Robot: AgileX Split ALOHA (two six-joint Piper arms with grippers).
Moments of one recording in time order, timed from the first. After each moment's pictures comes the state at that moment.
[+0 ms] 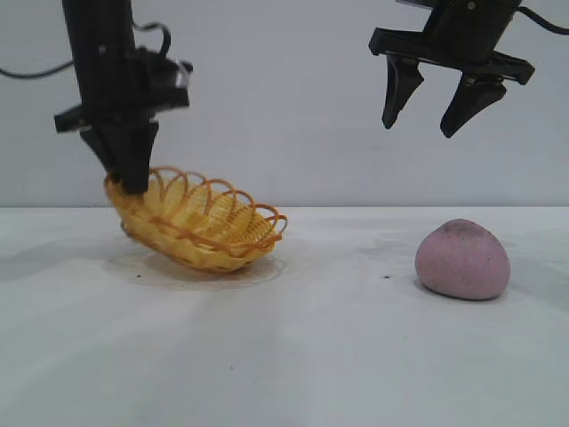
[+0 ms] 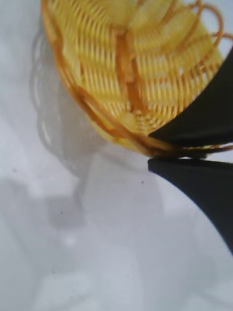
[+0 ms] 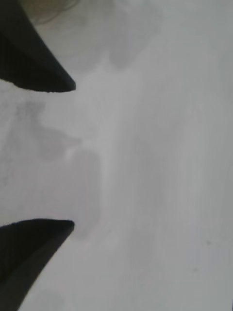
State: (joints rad) left arm -0.25 2.07 -1.67 -0.25 1.19 0.04; right arm 0.28 1.95 -1.44 0.26 0.53 -0.12
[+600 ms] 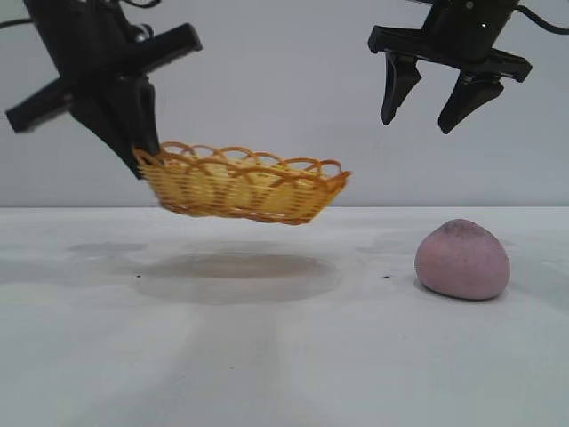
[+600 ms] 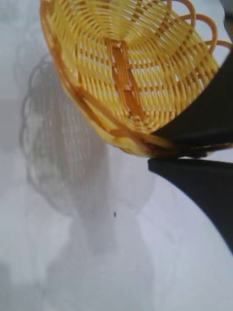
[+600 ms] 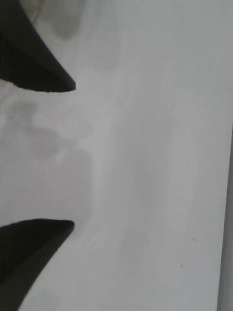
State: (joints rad) left arm -0.26 2.04 -1.36 -0.66 0.87 0.03; right arm 0.28 1.95 -1.44 0.26 0.51 -0.12
